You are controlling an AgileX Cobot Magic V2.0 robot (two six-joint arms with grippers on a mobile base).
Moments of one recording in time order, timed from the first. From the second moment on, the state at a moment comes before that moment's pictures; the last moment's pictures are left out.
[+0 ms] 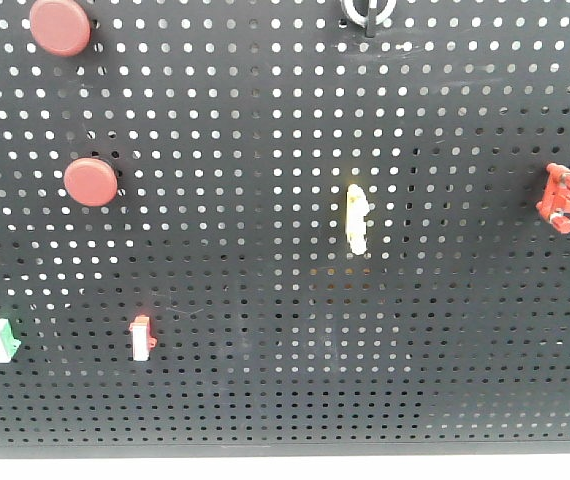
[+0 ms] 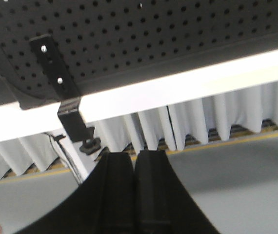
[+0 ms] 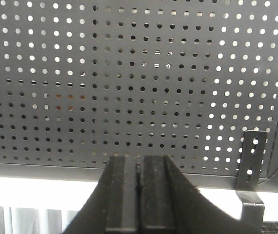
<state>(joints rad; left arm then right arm) -0.02 -0.01 0.03 0.17 0.29 0.04 0.02 -0.01 0.03 -0.07 -0.02 -0.01</state>
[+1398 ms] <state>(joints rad) -0.06 0.66 -0.80 0.05 -0.02 -0.09 0.02 0.67 -0.73 -0.07 -0.11 0.04</state>
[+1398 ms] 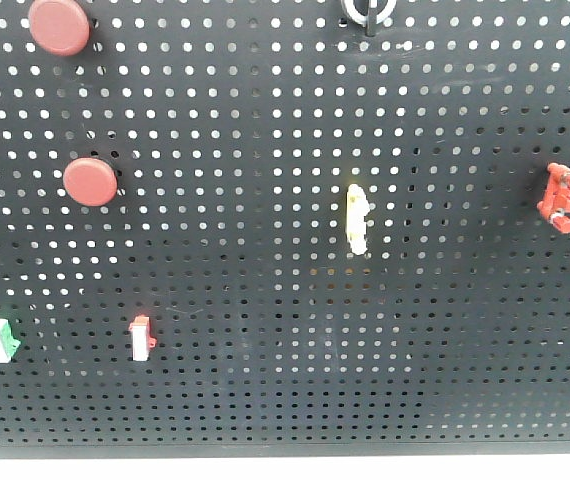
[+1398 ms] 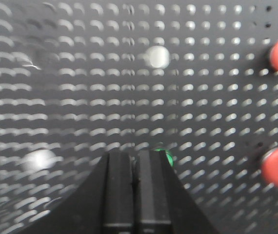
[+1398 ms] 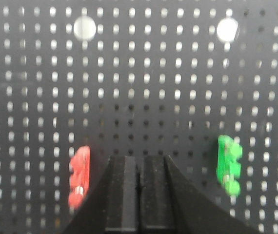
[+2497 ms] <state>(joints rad) -0.43 1.19 -1.31 0.04 -0.01 -0.09 0.02 0.67 -0.73 -0.07 -0.14 0.04</state>
